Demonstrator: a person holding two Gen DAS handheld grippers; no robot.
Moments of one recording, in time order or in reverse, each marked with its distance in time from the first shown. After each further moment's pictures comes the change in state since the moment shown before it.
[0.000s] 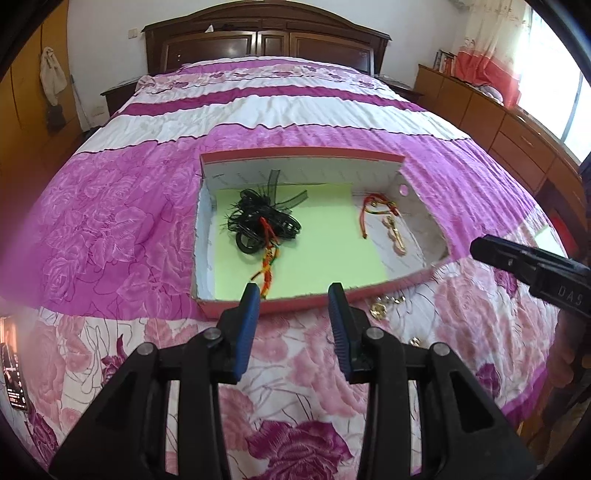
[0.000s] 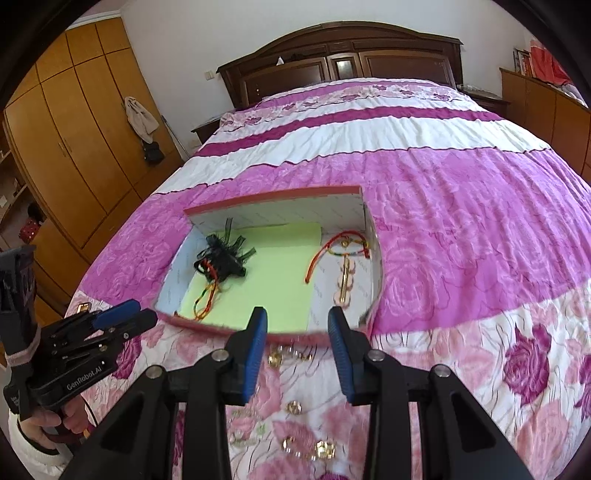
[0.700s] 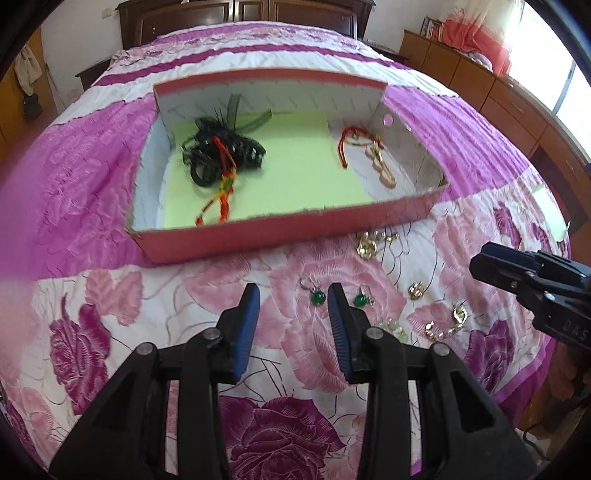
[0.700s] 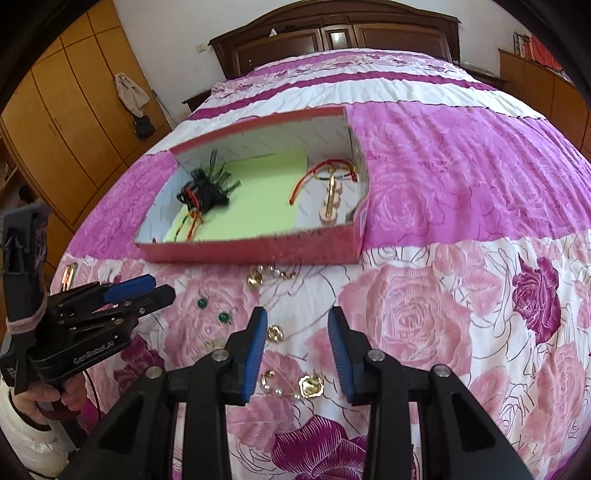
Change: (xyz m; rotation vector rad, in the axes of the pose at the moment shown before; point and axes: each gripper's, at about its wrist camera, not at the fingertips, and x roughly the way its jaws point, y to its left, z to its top) left arm 0.045 -0.020 -0.043 0.043 0.135 -0.048; right arm 0.015 -0.011 -0.063 -0.004 0.108 -0.034
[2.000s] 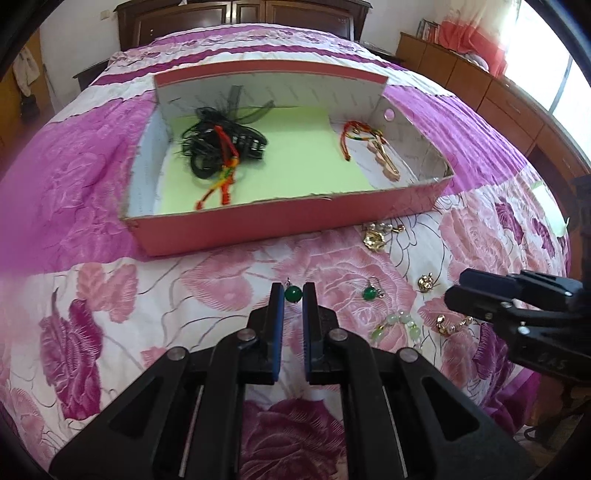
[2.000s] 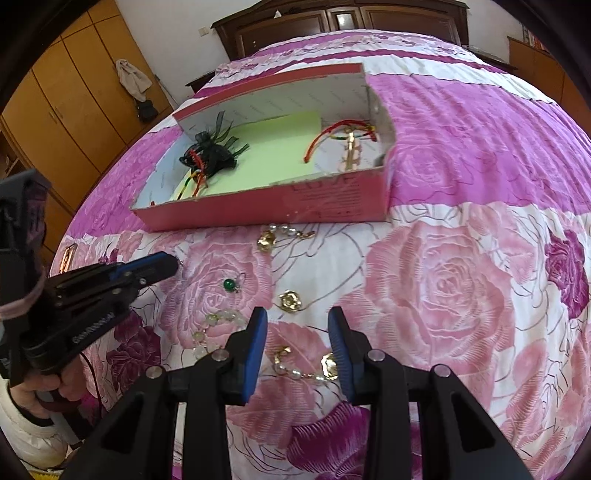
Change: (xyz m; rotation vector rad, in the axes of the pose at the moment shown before) left arm 0.003 0.008 -0.010 0.001 -0.028 -0.013; right arm 0.029 0.011 -0.018 0.002 0.072 0.028
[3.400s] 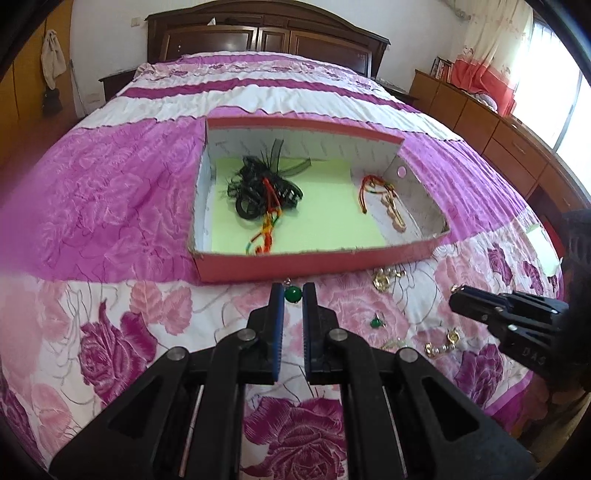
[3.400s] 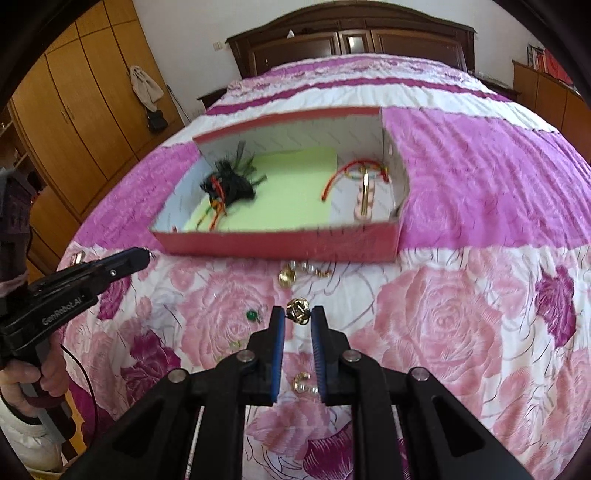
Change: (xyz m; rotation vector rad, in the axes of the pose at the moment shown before) left arm -0.045 0.024 0.013 -0.080 -0.125 0.012; right arm -0.026 0.017 0.015 -0.046 -0.102 0.000
